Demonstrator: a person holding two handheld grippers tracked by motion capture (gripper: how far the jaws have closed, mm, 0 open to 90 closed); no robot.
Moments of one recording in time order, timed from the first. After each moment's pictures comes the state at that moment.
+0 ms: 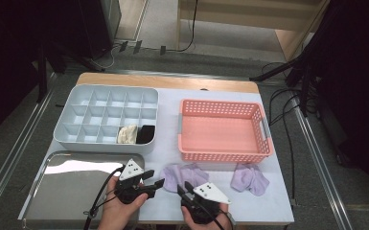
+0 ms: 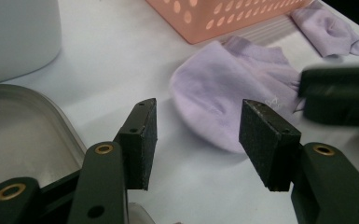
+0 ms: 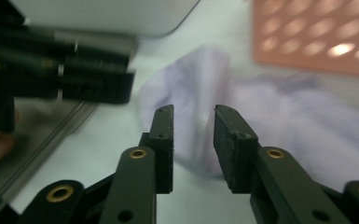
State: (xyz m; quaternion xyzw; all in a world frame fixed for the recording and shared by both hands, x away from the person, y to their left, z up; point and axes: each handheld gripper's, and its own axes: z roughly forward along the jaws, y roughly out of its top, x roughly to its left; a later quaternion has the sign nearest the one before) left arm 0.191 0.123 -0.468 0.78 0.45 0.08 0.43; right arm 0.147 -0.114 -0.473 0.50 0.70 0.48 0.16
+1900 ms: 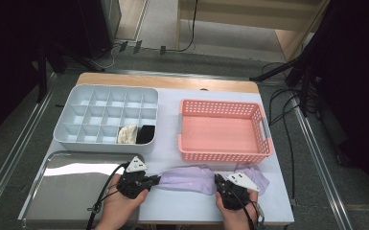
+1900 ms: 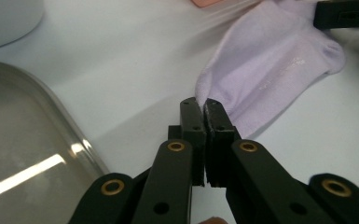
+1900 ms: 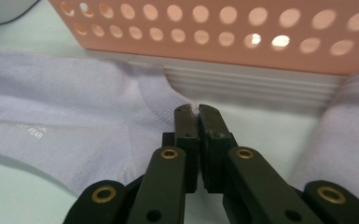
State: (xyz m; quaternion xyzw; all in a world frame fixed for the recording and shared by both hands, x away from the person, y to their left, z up) left arm 0.204 0.118 -0.474 0.81 0.44 0.05 0.38; right arm 0.183 -0.185 -0.494 0.57 0.70 0.40 0.19
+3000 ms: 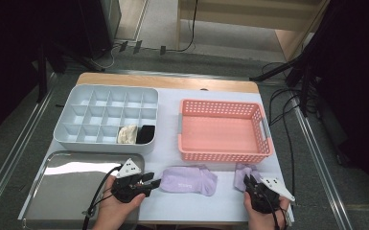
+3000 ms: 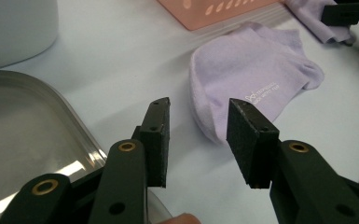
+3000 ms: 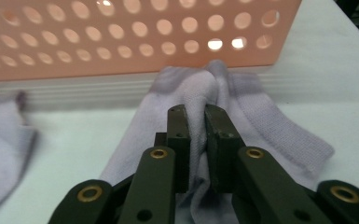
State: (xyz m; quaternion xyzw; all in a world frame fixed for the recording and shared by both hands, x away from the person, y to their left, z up) left arm 0.193 0.133 -0.469 0.79 0.43 0.06 0.43; right arm 0.173 -0.258 -0.496 0.63 0.61 0.40 0.25
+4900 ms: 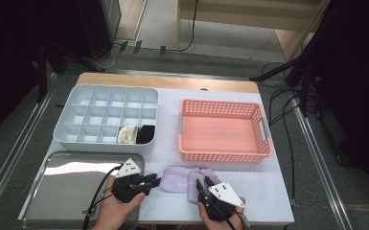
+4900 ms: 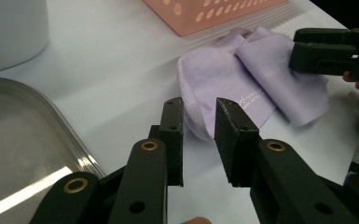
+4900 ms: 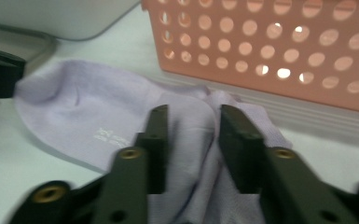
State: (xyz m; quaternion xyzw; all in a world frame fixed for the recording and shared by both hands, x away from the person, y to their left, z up) left arm 0.193 0.133 -0.467 0.78 0.43 0.05 0.44; right arm 0.152 -0.142 -0.484 0.50 0.70 0.45 0.24
